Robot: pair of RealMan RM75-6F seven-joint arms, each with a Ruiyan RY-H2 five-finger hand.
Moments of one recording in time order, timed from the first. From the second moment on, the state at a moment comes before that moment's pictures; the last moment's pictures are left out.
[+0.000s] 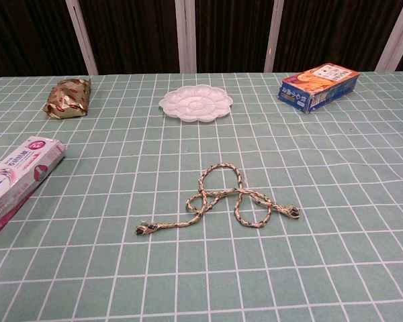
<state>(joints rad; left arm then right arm) -0.04 -1.13 0.01 -1.63 1.64 1.58 0.05 0.07 -1.08 0.04 -1.60 -1.55 1.50 0.03</state>
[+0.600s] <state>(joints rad) -0.04 -1.13 0.00 -1.62 1.63 1.58 0.04 0.13 -1.10 0.04 -1.78 -1.57 1.40 0.02</state>
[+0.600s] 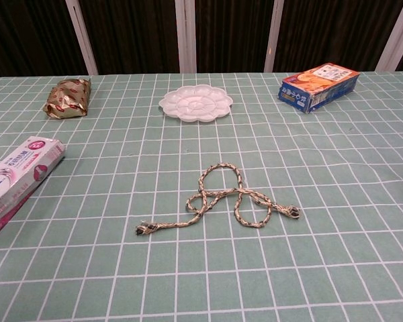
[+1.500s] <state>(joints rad) -0.05 -1.13 0.00 -1.63 1.61 1.56 0.02 0.39 -1.61 0.17 -1.74 -1.18 1.17 -0.39</state>
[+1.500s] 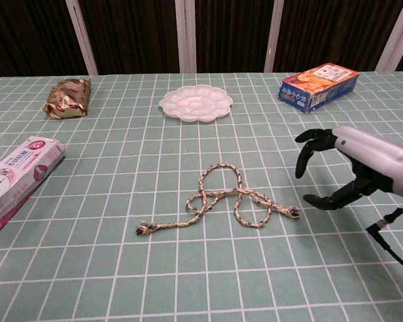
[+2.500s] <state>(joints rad) -0.05 -1.12 -0.01 -1.63 1.59 1.55 0.01 0.44 -1.78 0.17 -1.59 -1.09 1.18 -0.43</state>
